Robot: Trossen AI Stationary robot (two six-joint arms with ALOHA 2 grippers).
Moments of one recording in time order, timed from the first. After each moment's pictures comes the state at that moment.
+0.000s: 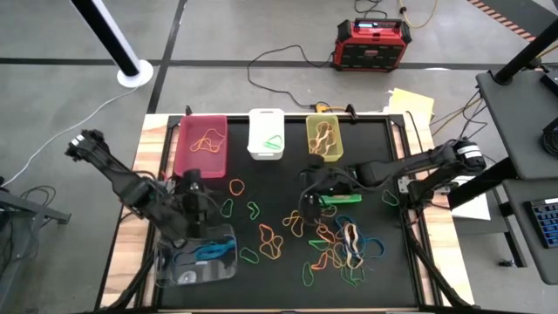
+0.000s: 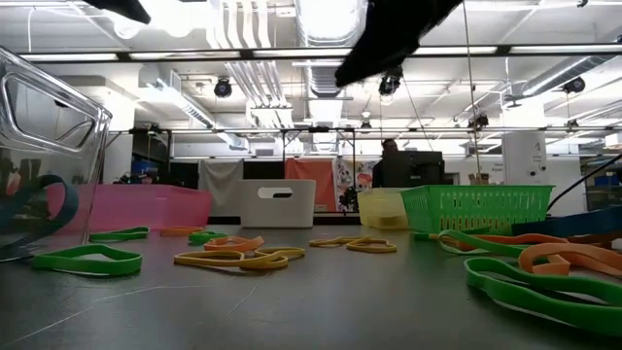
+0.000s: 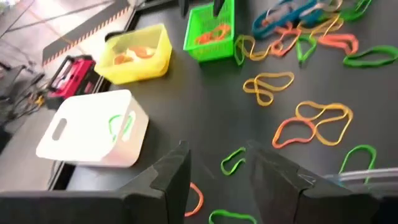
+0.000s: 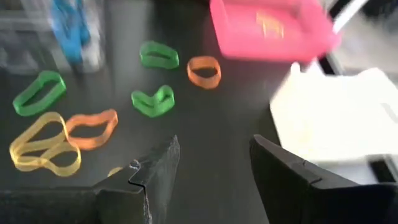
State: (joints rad) left arm -0.67 1.02 0.99 -0.88 -0.78 -0.39; right arm 0.12 1.51 1.13 -0.30 0.26 -0.02
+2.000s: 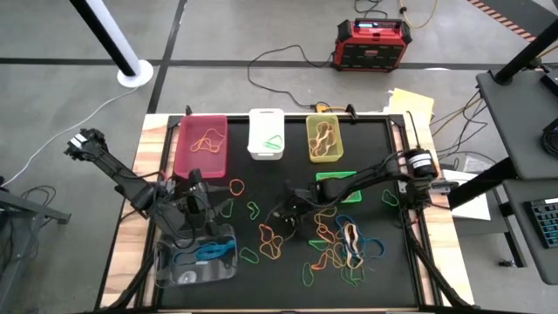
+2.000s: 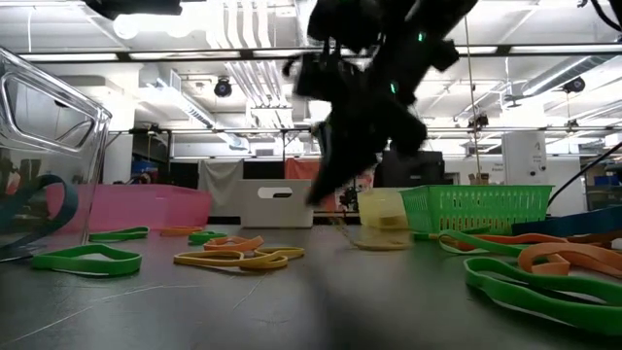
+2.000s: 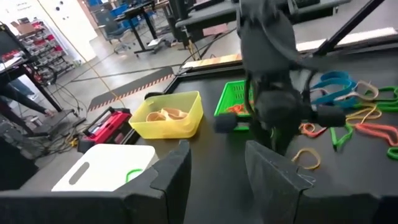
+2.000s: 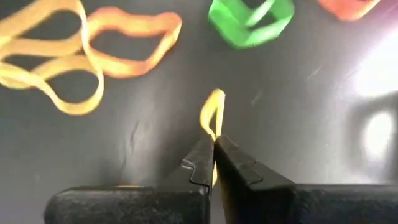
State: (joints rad) left arm -0.66 0.96 0.71 -0.22 -1.03 -0.15; right arm 0.12 1.92 1.22 -0.23 0.03 -0.17
